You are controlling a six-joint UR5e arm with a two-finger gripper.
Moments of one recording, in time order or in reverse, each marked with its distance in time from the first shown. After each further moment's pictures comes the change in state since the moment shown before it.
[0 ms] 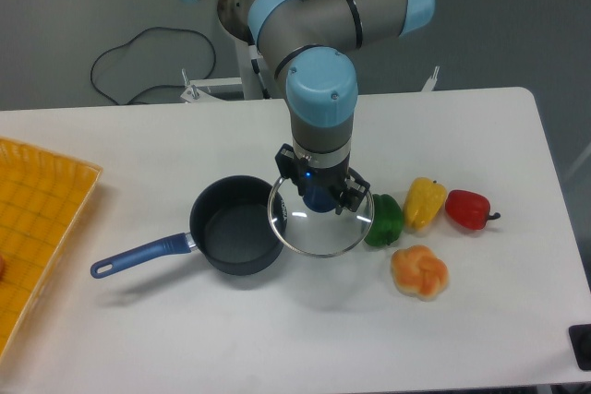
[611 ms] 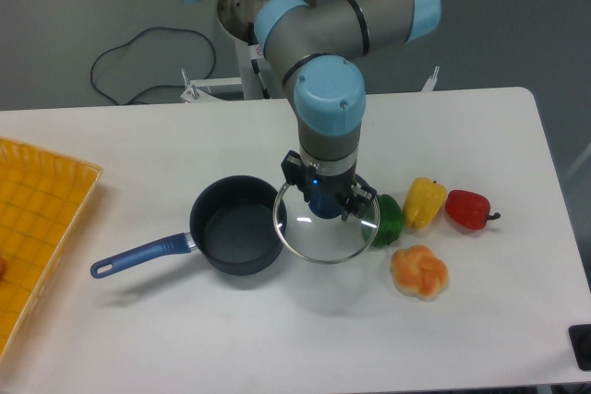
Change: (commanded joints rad) arm 0.018 -0.070 0.057 0.006 -0.005 0.000
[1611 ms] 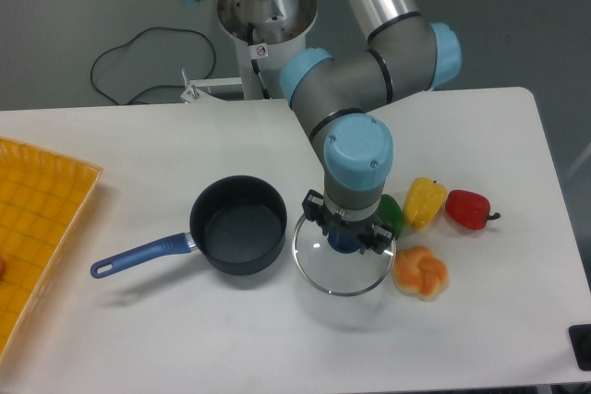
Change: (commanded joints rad) arm 0.000 -0.120 0.054 0.063 -0.002 -0.012
